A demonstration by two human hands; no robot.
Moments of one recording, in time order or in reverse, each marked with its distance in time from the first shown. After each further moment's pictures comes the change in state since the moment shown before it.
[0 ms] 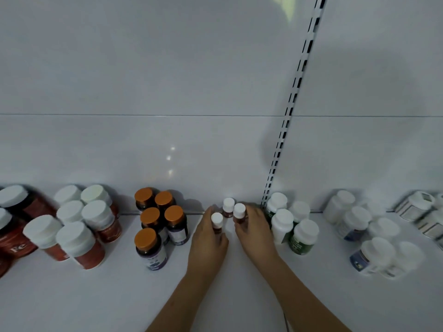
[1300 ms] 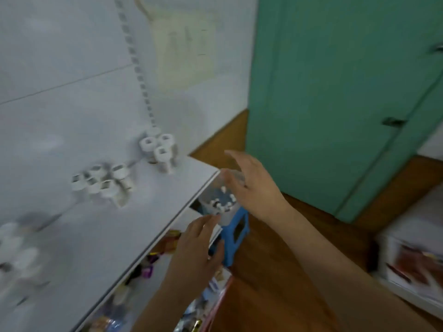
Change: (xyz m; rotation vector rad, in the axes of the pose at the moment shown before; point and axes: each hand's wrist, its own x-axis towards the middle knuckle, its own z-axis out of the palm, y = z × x) left_hand -0.260 0.347 0.369 0.134 -0.757 0.909; right_hand -0.291 0.258 -0.537 -0.256 0.502 0.346
